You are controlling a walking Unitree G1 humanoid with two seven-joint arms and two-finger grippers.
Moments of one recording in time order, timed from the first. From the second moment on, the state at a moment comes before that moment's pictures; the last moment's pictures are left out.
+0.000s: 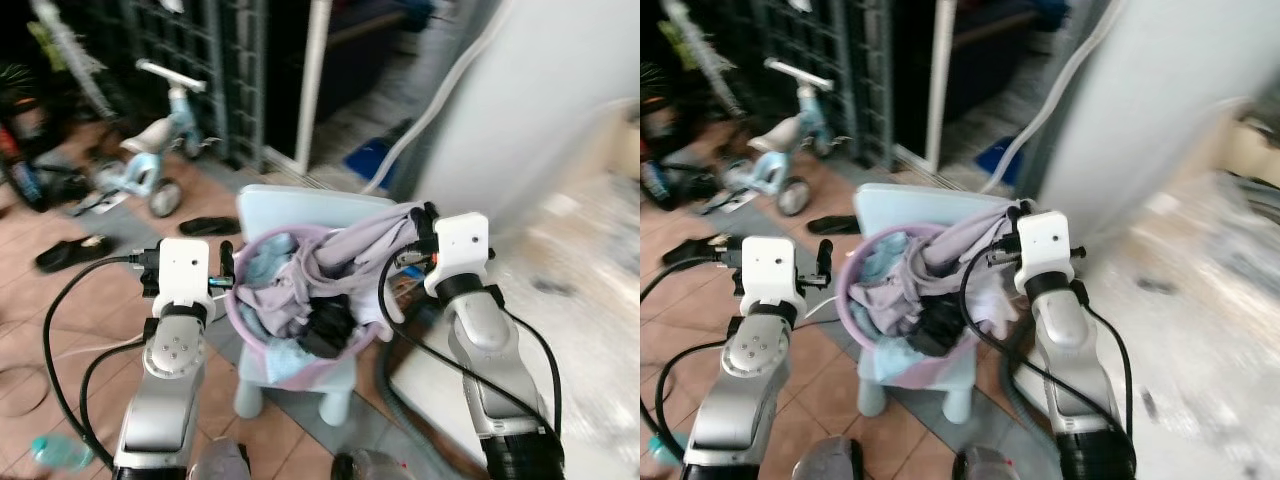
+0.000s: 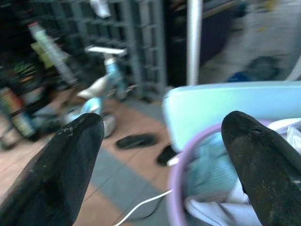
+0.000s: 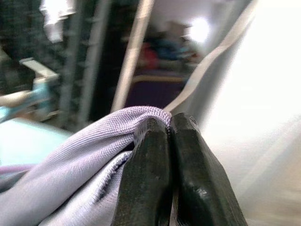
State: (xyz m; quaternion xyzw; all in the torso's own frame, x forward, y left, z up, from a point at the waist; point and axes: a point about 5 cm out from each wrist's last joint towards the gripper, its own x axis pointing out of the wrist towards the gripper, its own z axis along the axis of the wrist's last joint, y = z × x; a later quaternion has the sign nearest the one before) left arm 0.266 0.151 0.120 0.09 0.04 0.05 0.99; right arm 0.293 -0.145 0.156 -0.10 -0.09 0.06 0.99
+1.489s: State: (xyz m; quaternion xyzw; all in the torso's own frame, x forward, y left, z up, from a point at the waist) left arm 0.269 0.155 0.113 0.06 0.03 0.07 1.00; right arm 0.309 -0.140 0.168 -0.11 -0.11 0.06 0.99
